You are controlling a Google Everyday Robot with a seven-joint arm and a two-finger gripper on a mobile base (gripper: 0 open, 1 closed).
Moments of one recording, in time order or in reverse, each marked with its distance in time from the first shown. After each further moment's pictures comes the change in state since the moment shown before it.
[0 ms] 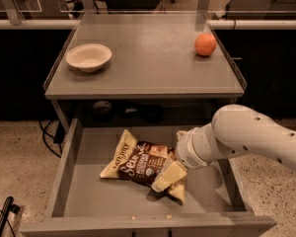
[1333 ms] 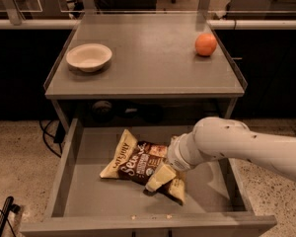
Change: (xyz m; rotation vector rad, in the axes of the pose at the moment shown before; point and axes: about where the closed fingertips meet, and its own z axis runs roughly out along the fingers) arm 0.019 -0.019 0.061 0.035 0.046 0.025
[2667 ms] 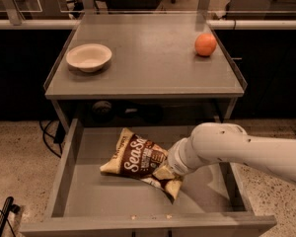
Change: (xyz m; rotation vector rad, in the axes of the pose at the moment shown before) arm 0.014 0.002 0.016 0.007 0.039 0.007
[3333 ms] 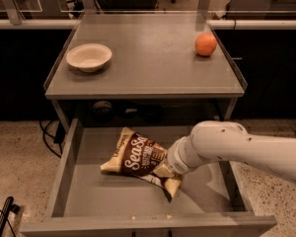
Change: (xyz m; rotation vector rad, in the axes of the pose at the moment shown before) arm -0.003 0.000 -0.006 0.000 0.000 0.000
